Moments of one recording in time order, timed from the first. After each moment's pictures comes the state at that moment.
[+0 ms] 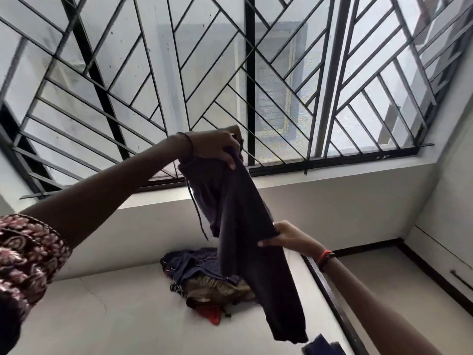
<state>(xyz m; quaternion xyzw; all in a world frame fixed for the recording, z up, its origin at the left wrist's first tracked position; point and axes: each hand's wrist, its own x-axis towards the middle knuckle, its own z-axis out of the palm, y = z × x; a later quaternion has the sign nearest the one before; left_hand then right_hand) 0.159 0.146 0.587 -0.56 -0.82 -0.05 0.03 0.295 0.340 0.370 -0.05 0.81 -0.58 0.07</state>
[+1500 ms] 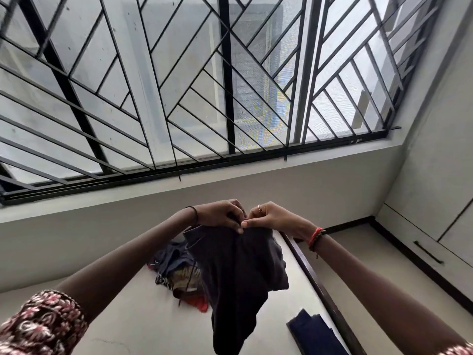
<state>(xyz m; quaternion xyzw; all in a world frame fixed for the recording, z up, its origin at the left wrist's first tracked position) 0.201 0.165 0.410 -0.52 -0.79 -0.22 -0.23 0.308 0.339 0.396 -0.05 0.82 -0.56 0.09</state>
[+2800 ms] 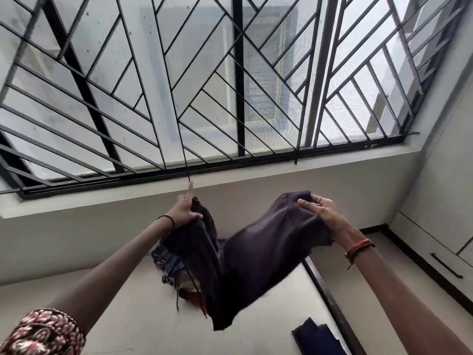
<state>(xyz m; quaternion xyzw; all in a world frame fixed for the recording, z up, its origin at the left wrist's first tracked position) 0.150 0.095 0.382 -0.19 -0.94 -0.28 -0.10 0.313 0.429 0.374 0.13 0.64 -0.75 -0.11</state>
